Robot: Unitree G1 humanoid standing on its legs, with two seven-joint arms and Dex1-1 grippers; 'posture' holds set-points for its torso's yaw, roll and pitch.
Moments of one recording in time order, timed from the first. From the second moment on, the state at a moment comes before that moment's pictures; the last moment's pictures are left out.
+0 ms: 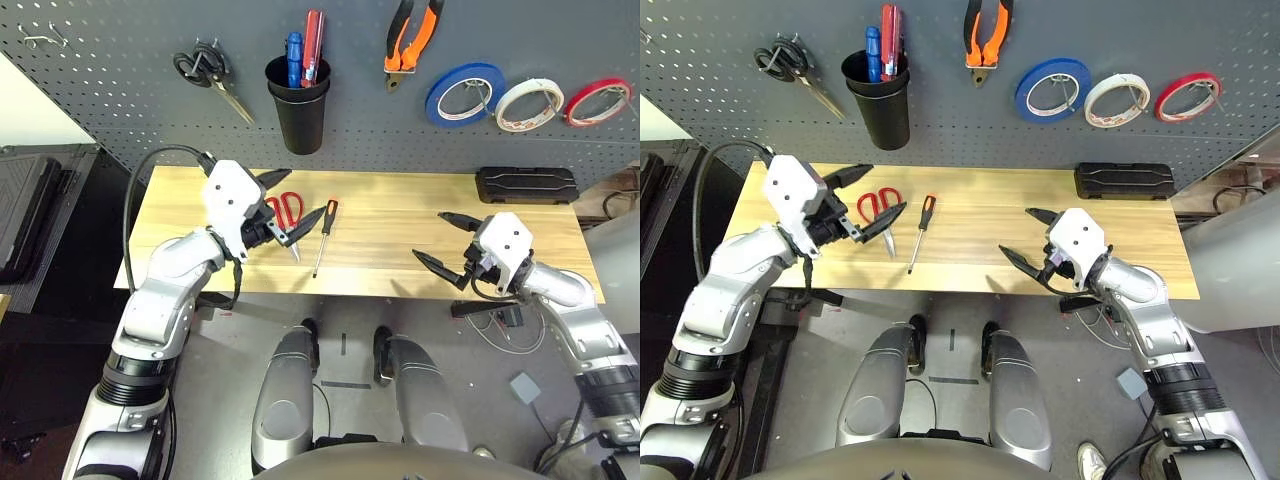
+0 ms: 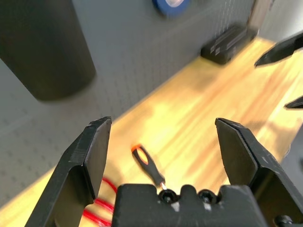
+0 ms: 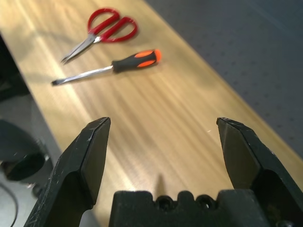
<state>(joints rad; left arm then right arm) -0.25 0.50 -0.11 -0.30 -0.22 0.36 -0.60 -0.13 -0.55 0.06 0.08 0.13 -0.08 0.76</state>
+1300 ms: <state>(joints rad) -0.73 0.09 -0.25 0.64 0.05 0.51 -0.33 -0.14 -0.52 0.16 0.14 -0.01 -0.04 0.76</state>
